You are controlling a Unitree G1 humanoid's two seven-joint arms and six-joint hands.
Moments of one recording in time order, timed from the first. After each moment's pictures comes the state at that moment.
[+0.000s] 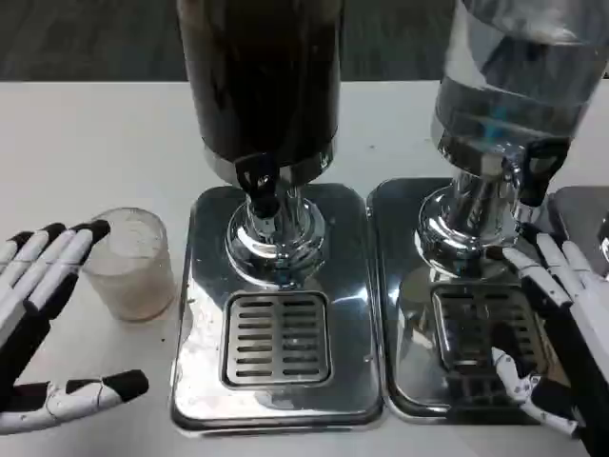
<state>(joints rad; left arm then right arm) 0.35 0.74 0.22 0.14 0.66 -0.68 0.21 0.49 -0.33 0.03 -0.47 -0.88 -0.09 -0.04</state>
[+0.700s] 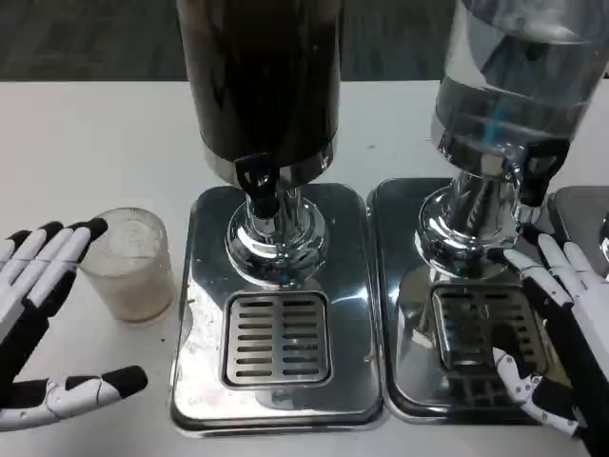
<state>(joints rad) 0.34 0.74 0.21 0.14 0.66 -0.67 0.21 0.49 -0.33 0.03 -0.47 -0.88 -0.09 -0.04</state>
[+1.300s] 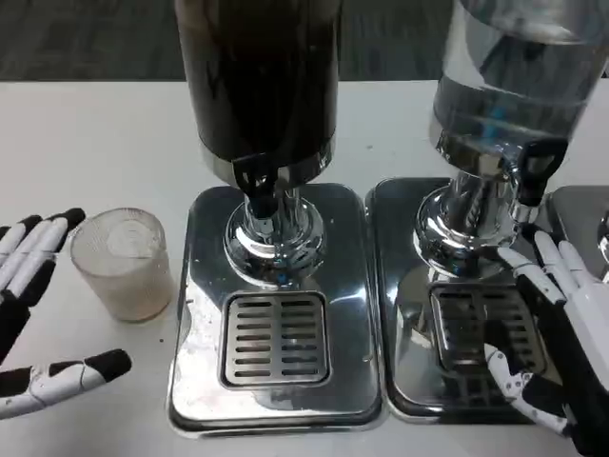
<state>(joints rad) 0.31 0.74 0.22 0.21 0.60 -0.68 0.21 0.48 -0.30 0.06 -0.48 -0.90 -0.05 -0.04</state>
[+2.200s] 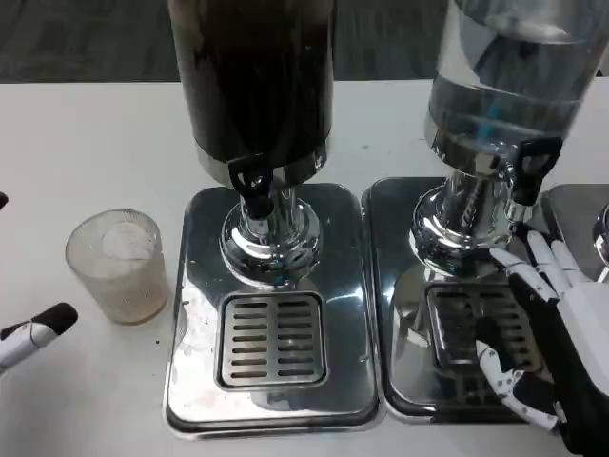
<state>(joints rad) 0.17 0.71 0.21 0.46 0.48 -0.66 0.23 0.48 -0.28 0.09 -0.48 -0.90 -0.04 -0.05</state>
